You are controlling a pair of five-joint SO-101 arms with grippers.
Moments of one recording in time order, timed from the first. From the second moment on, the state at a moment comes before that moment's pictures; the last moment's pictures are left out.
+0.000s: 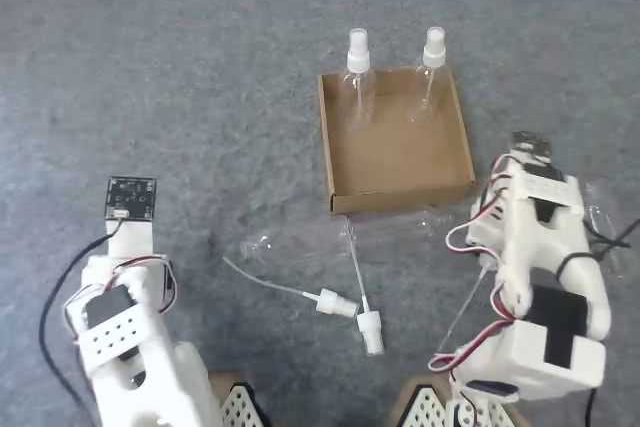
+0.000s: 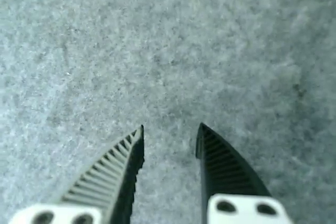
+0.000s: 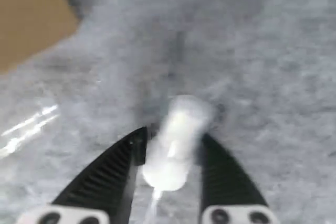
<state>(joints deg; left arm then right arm) -36.1 -57.0 85.1 46.6 -24.7 11.3 1.7 36.4 61.7 -1.0</state>
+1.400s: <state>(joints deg) -36.1 -57.0 85.1 46.6 -24.7 -38.0 0.9 -9.8 85.4 -0.5</state>
